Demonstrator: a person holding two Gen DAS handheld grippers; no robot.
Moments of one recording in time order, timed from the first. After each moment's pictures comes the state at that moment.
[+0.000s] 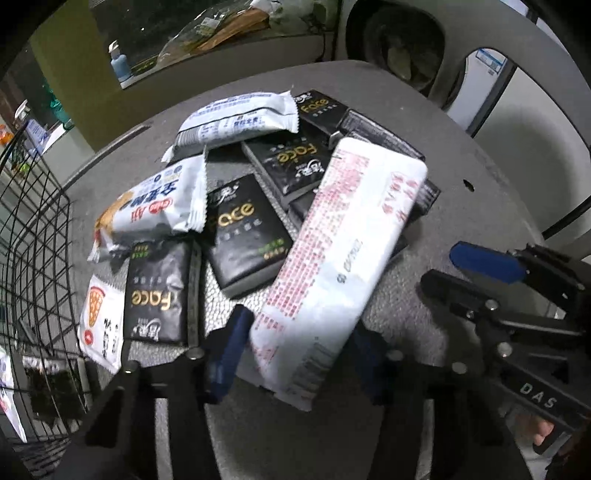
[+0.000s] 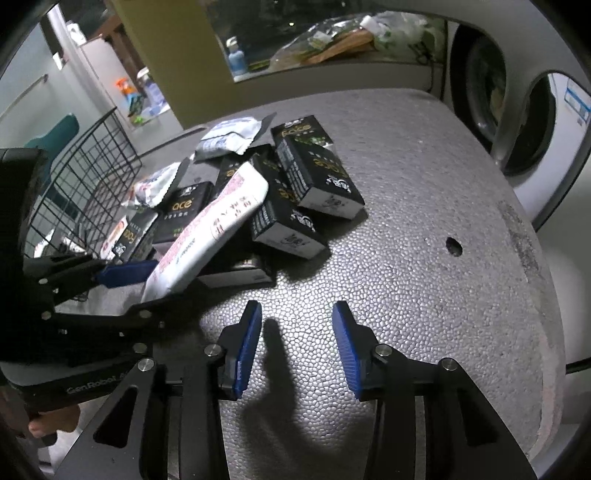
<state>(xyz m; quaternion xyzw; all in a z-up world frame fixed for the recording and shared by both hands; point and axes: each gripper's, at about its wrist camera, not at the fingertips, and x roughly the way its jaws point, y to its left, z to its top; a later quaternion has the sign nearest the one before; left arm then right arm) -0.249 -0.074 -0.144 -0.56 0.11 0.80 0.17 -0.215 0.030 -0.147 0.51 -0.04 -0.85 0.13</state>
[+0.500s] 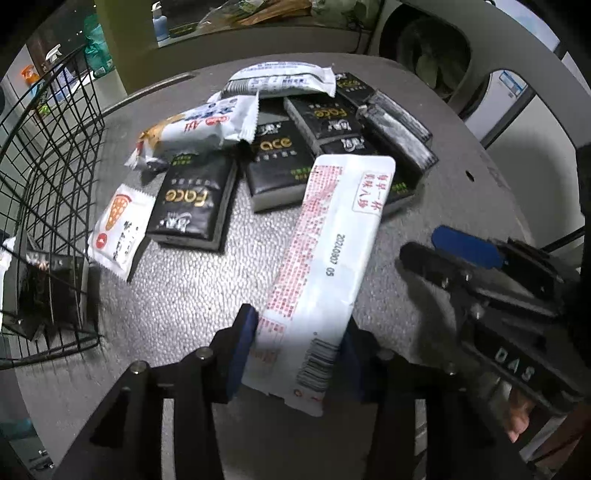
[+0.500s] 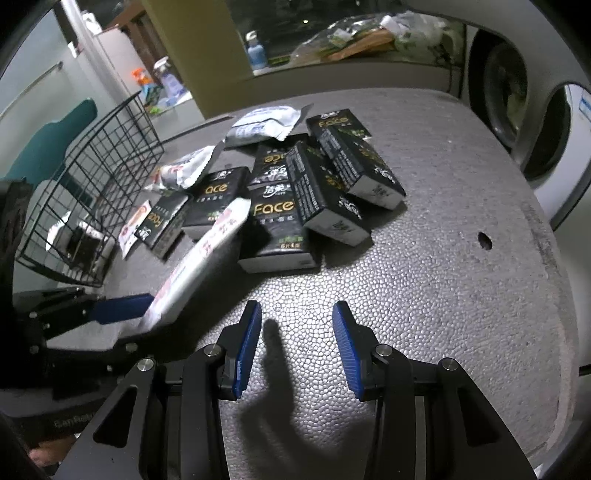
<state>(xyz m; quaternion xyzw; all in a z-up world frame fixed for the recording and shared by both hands) -0.215 -0.104 -0.132 -0.59 0.03 0.79 0.13 -0.204 0.009 -0.147 0.51 -0.04 -0.85 0.16</state>
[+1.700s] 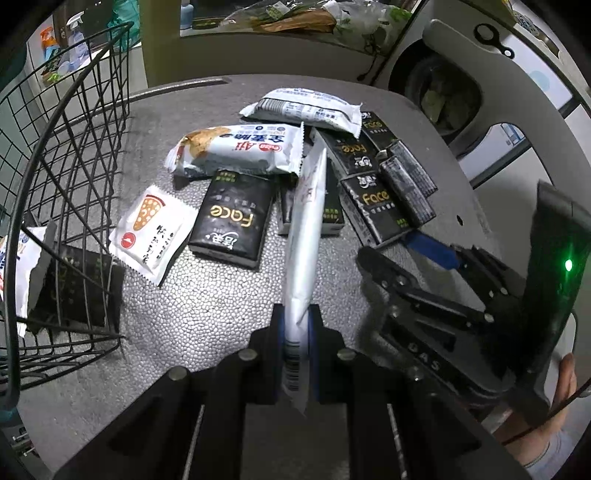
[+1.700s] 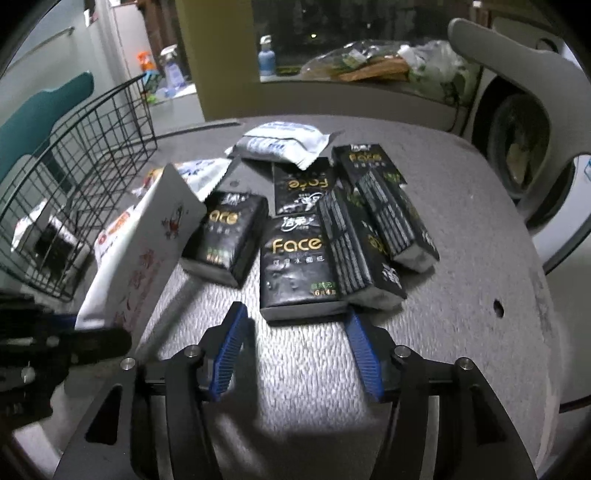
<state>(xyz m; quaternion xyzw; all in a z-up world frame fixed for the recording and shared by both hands) -0.225 -0.156 -0.109 -0.59 -0.05 0.79 0.14 -0.233 -0.032 -0.147 0.48 0.05 -0.87 0.13</state>
